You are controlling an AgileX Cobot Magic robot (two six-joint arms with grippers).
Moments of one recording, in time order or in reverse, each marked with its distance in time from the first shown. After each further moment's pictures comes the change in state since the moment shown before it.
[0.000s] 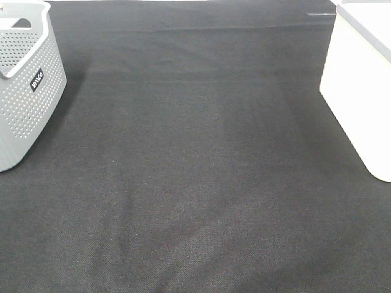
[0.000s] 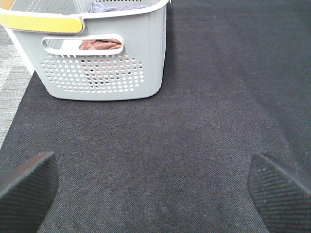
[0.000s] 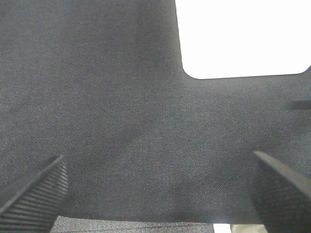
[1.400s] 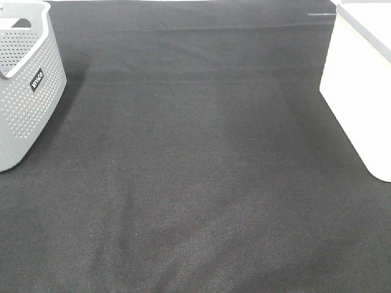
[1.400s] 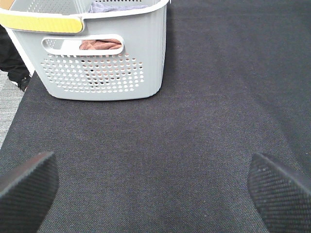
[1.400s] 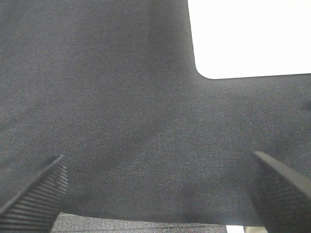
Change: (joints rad) left arm 0.000 0.000 0.000 0.000 0.000 0.000; right arm 0.000 0.000 0.001 0.045 -0.002 0.000
